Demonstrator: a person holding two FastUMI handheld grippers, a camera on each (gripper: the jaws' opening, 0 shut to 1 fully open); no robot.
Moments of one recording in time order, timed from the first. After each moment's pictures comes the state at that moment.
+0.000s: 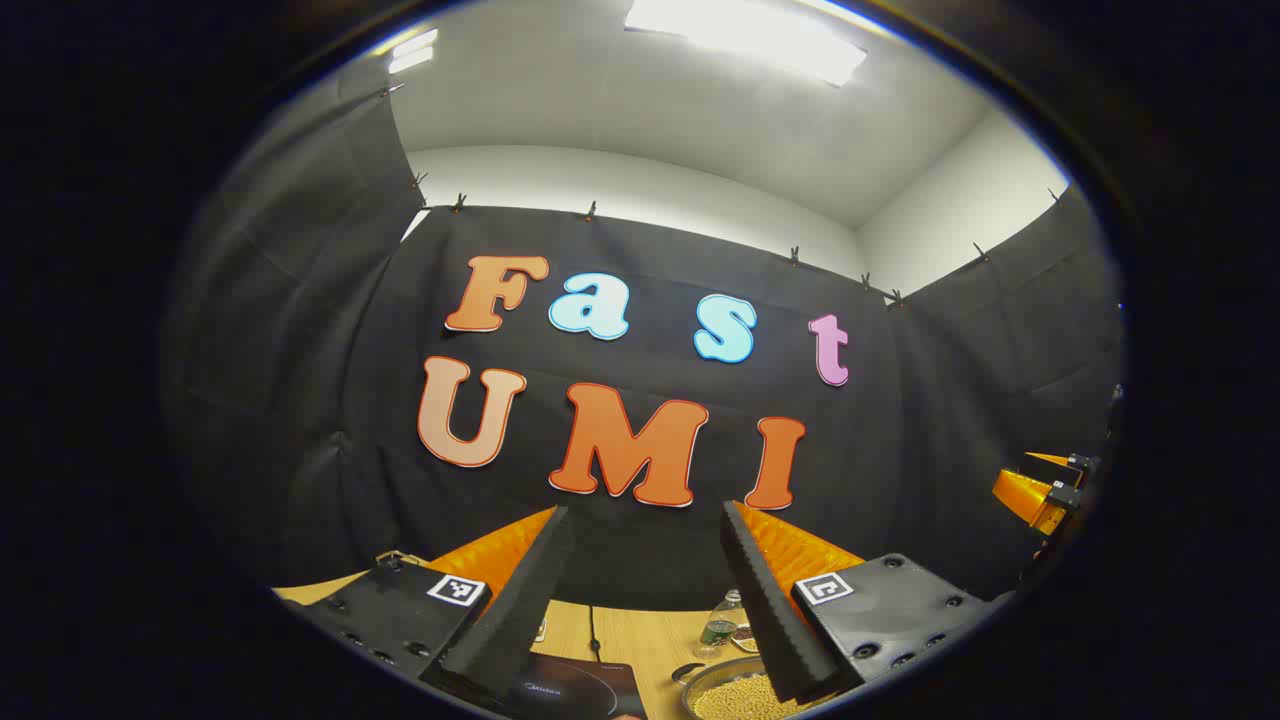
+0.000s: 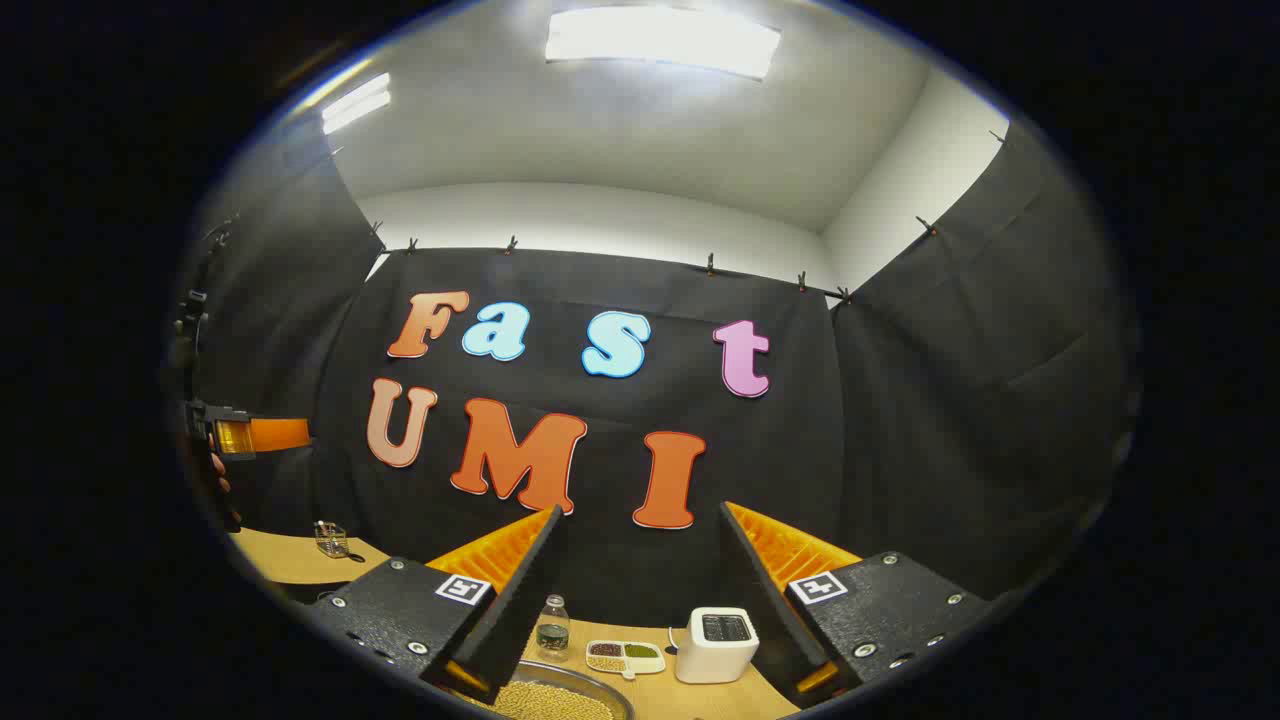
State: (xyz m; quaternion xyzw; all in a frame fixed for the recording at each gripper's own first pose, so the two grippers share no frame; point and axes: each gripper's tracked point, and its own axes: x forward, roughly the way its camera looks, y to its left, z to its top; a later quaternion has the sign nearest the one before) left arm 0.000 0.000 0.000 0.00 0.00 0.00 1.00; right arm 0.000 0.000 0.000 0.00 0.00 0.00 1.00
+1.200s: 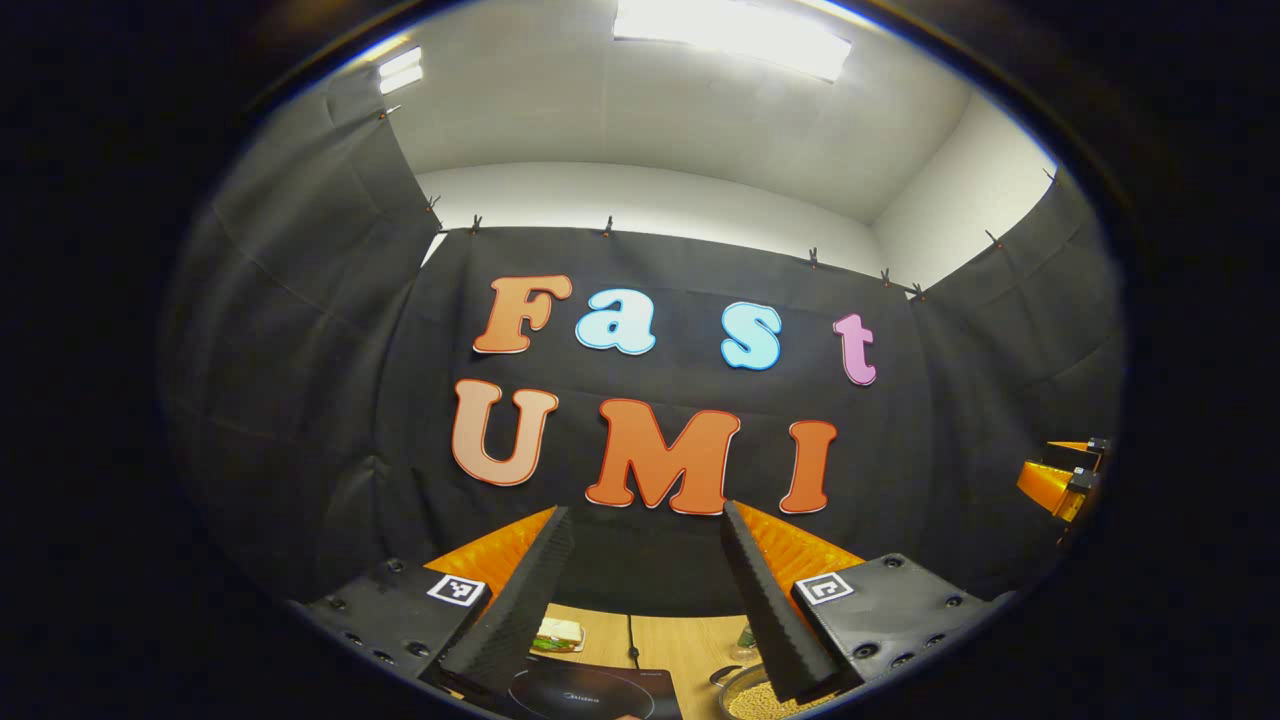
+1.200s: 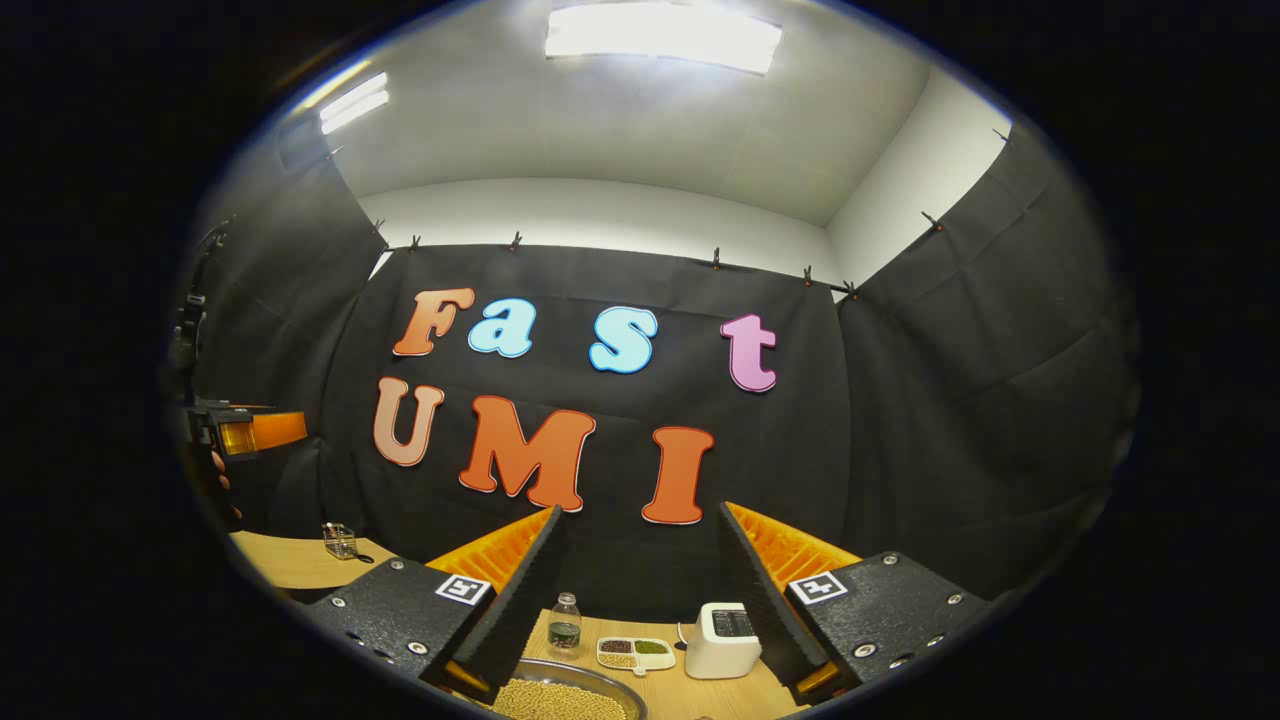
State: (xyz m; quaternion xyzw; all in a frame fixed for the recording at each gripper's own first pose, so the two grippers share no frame) left arm -0.009 0.027 0.018 0.03 -0.02 0.04 1.00; right arm -0.003 0.006 0.002 0.01 0.02 0.01 1.00
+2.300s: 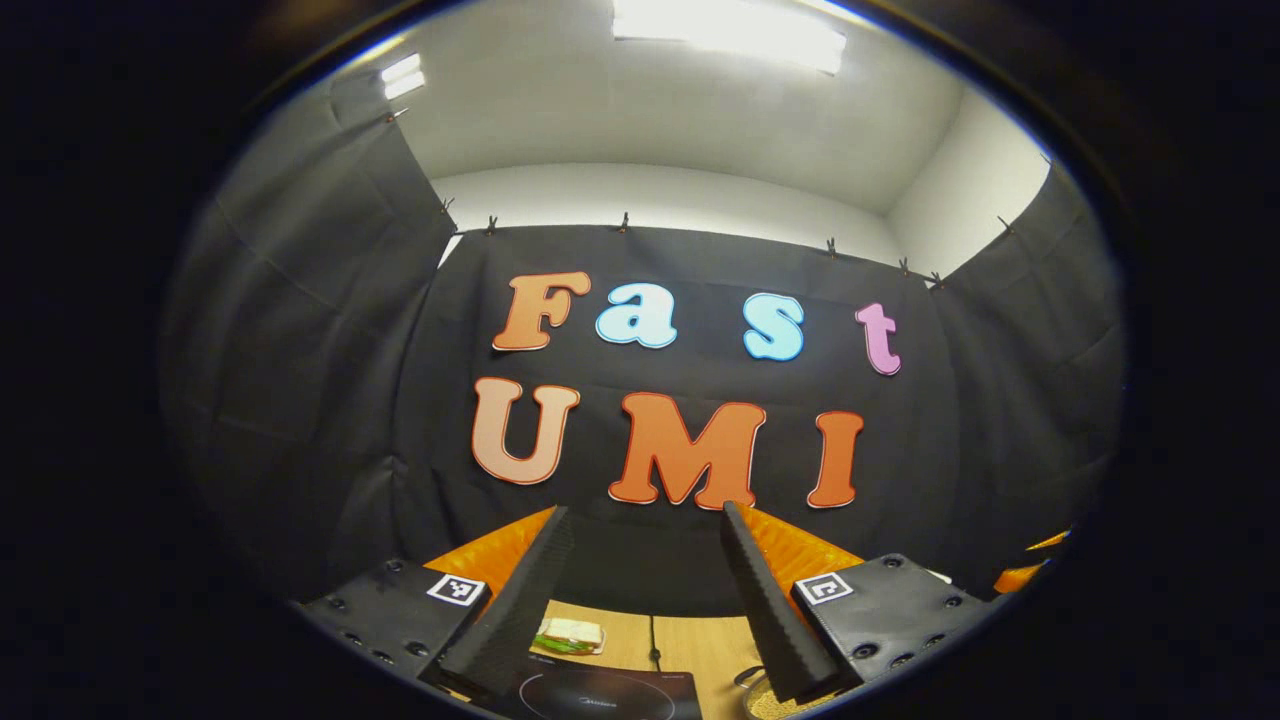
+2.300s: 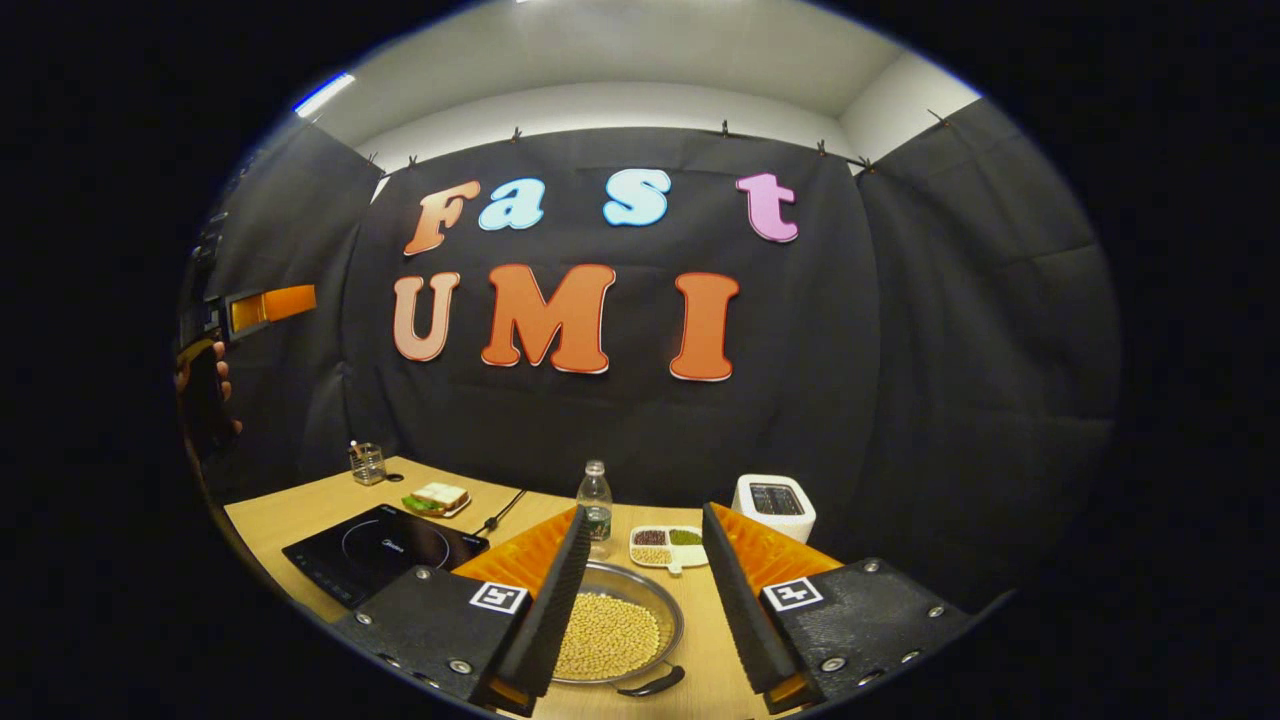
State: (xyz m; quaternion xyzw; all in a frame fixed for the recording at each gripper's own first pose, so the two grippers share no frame) left arm 0.005 0.047 -0.017 0.06 -0.02 0.08 1.00; right arm -0.050 0.037 -0.170 0.04 0.23 0.05 0.97
